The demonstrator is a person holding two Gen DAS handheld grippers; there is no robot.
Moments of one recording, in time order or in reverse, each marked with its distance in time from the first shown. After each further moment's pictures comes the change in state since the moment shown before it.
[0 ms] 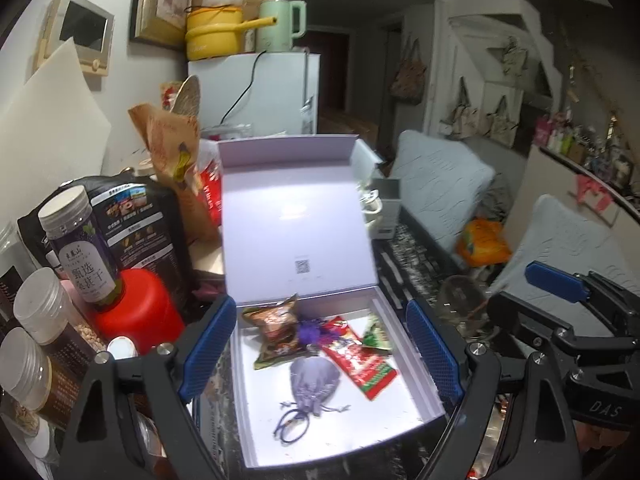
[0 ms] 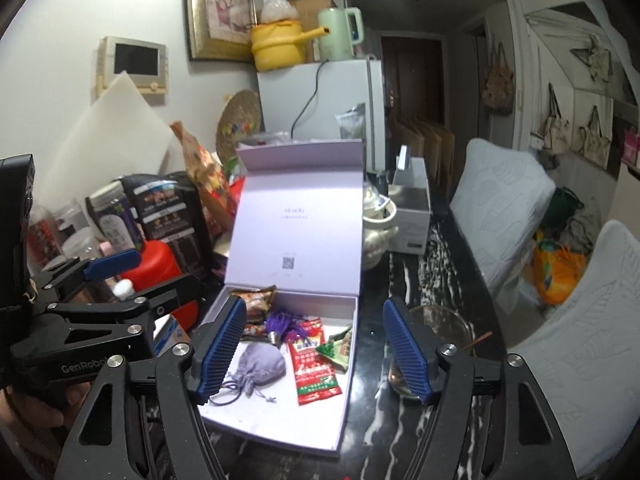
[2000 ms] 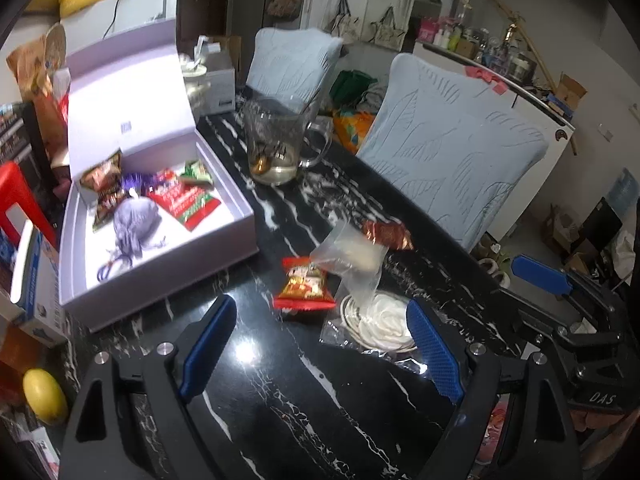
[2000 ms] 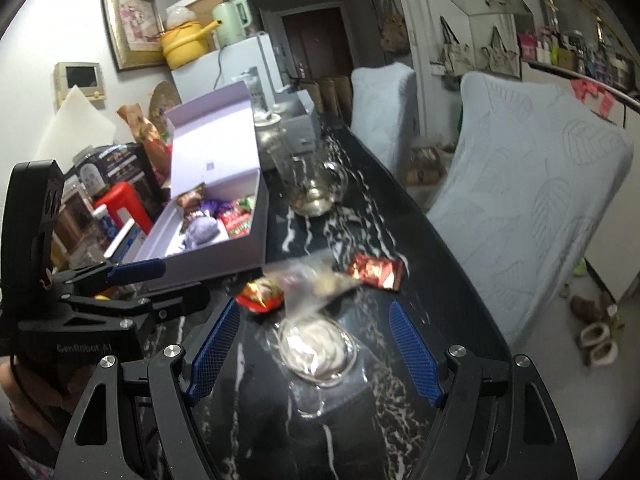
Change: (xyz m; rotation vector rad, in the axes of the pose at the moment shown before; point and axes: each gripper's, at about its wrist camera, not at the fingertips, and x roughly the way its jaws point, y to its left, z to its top) left arm -0.020 -0.118 -0.158 0.189 0.309 -0.343; right arm -0.141 -0.050 -0.206 0.282 0.072 -0.185
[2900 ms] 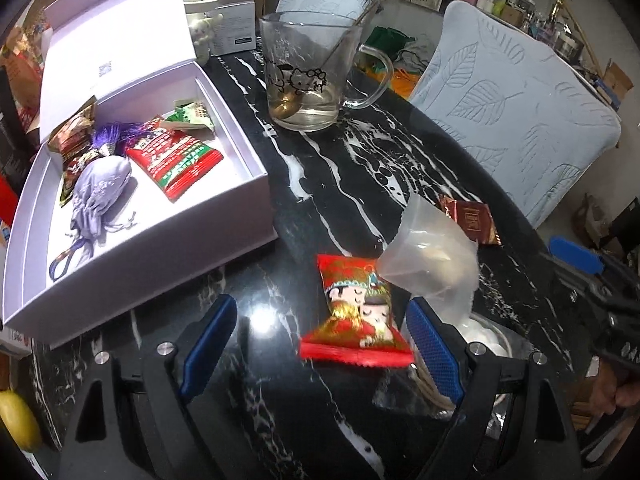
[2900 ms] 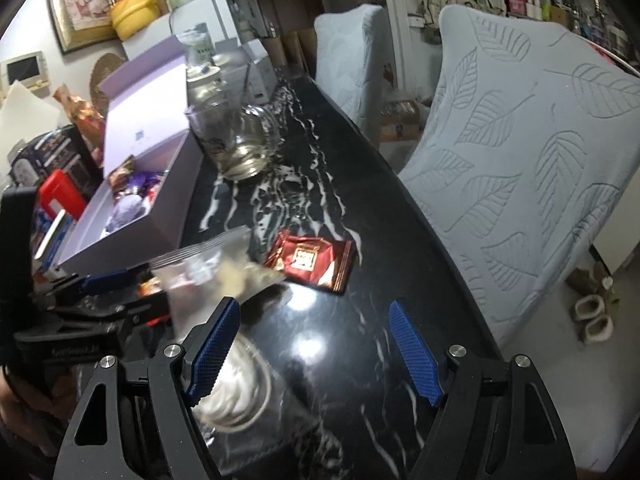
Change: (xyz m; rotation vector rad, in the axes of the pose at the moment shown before) left arm 0.107 0.020 0.015 -0.049 0.157 0.096; right arm 0.100 -0.064 0.014 0.059 0.170 -0.061
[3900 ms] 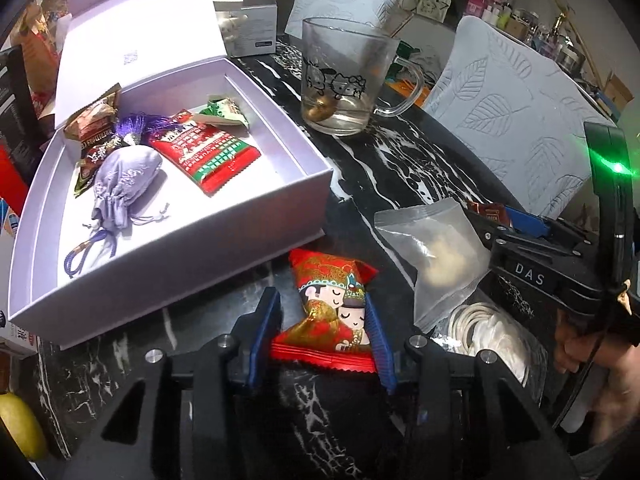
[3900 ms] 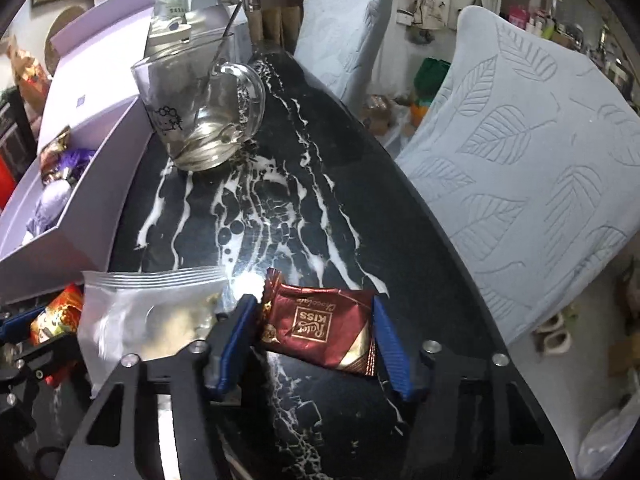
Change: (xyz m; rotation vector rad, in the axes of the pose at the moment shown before) left arm -0.008 0.032 -0.010 -0.028 -0.040 -0.010; right arm 0.073 0.033 0.025 -0.069 0.038 -0.212
